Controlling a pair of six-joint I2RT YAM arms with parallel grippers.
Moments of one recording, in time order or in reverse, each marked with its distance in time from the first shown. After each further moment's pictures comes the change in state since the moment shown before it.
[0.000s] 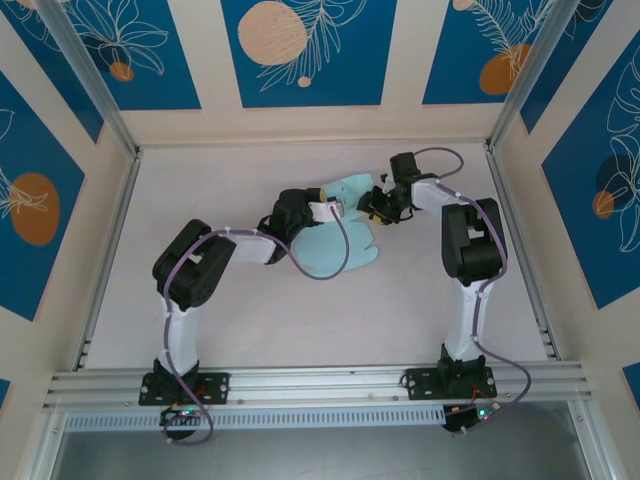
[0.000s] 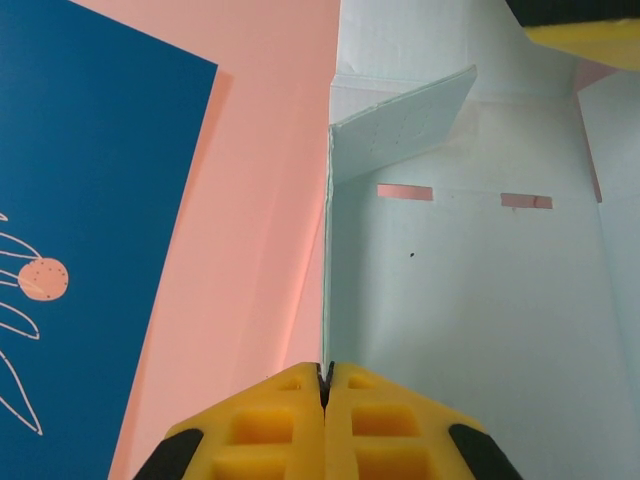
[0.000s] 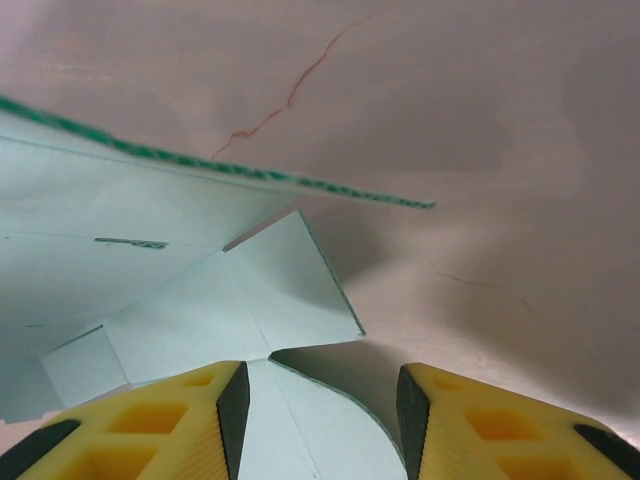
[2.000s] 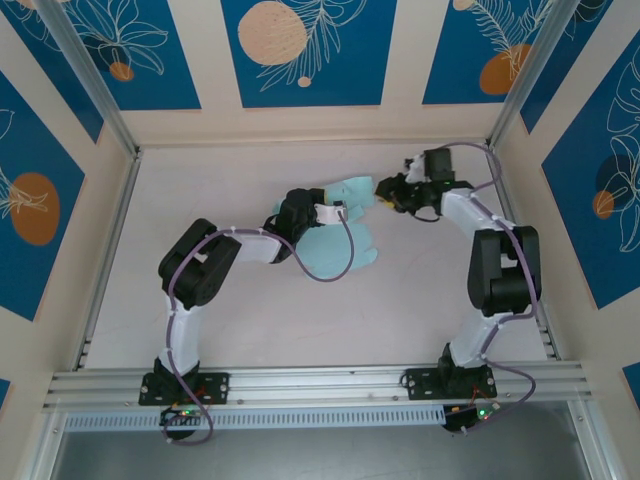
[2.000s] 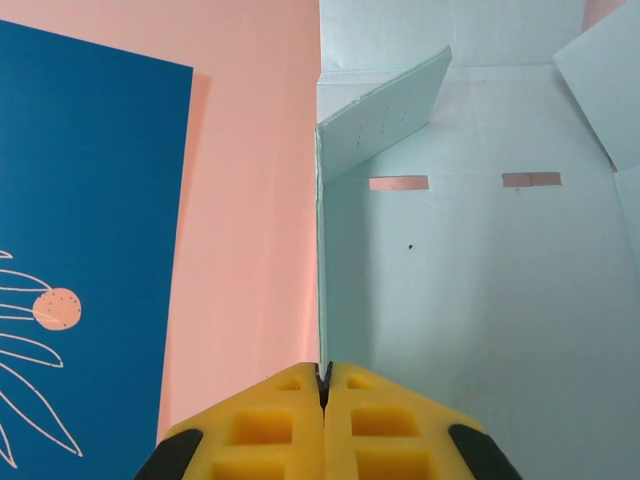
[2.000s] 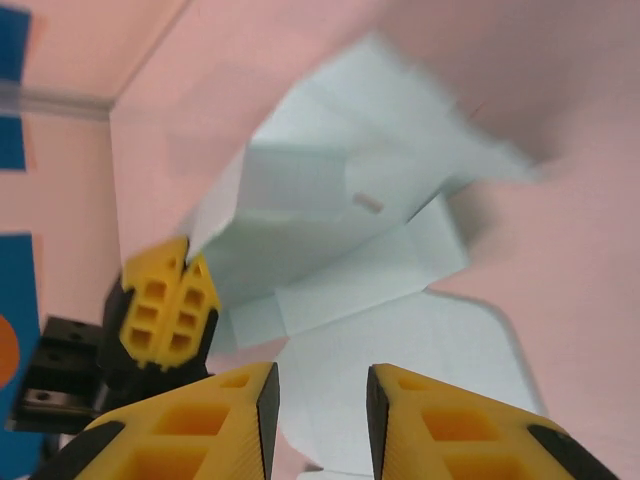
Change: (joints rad) left arm -0.033 0.032 0.047 -0.045 -0.064 0.148; right arm -0.133 -0.307 -0.200 0.181 -0.191 0.066
